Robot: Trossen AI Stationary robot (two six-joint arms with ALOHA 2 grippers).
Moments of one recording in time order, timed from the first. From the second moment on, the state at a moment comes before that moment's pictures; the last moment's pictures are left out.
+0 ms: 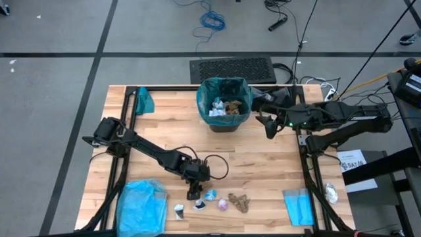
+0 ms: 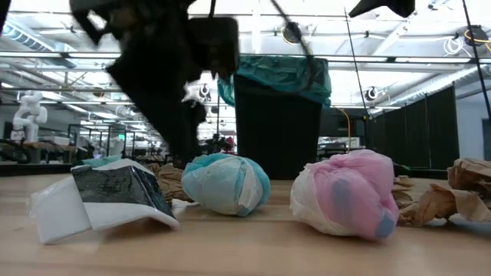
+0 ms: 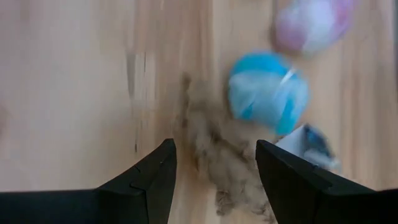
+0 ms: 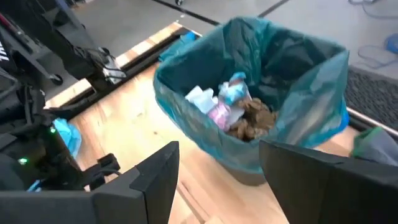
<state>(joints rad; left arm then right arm) -0.32 1.83 1.11 -0.31 0.14 -0.41 0.13 0.97 1.19 -0.83 0.53 0.67</state>
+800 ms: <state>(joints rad) -0.21 1.52 1.17 -0.44 0.12 -0.37 0.38 1.00 1.19 -0.93 0.62 0.86</state>
